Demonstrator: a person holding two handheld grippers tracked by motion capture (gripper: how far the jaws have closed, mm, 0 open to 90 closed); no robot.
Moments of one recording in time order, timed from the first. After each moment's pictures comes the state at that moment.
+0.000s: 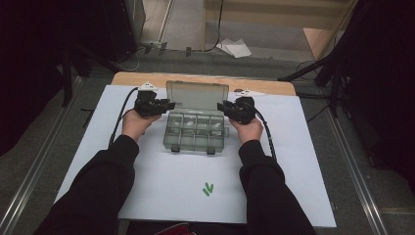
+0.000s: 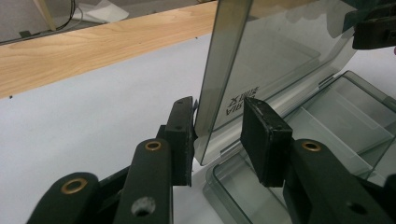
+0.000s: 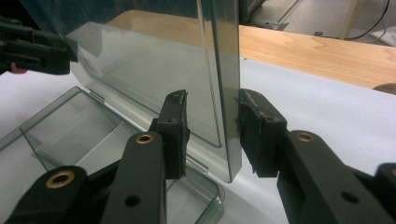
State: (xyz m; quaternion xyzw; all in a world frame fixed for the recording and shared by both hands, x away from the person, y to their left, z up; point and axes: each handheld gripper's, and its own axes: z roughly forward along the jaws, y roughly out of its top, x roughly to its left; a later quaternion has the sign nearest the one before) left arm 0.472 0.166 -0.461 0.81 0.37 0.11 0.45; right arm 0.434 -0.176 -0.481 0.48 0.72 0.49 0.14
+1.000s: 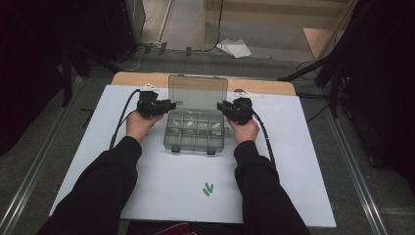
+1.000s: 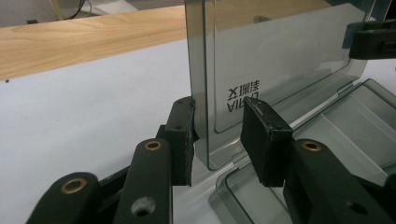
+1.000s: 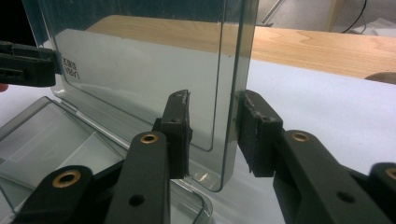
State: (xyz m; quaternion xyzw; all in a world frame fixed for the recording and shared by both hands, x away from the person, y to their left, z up) left arm 0.477 0.161 -0.473 0.79 0.41 0.11 0.45; right arm 0.442 -0.170 -0.496 0.51 0.70 0.48 0.16
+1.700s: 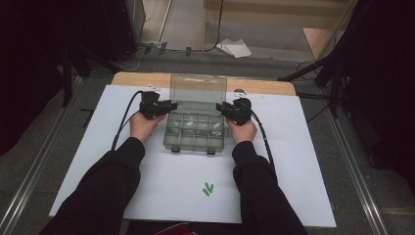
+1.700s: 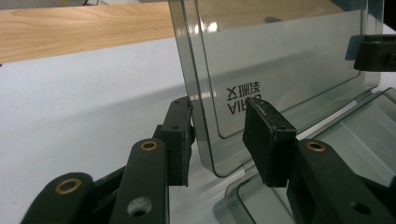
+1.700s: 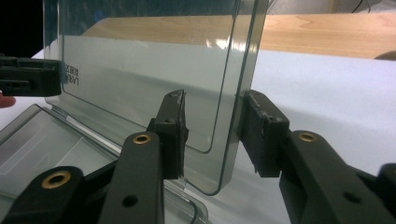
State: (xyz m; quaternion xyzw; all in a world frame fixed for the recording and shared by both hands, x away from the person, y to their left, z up) left arm 0.483 0.156 -0.485 0.78 0.43 0.11 0.44; right arm 0.448 -0.170 -0.508 0.53 0.68 0.49 0.13
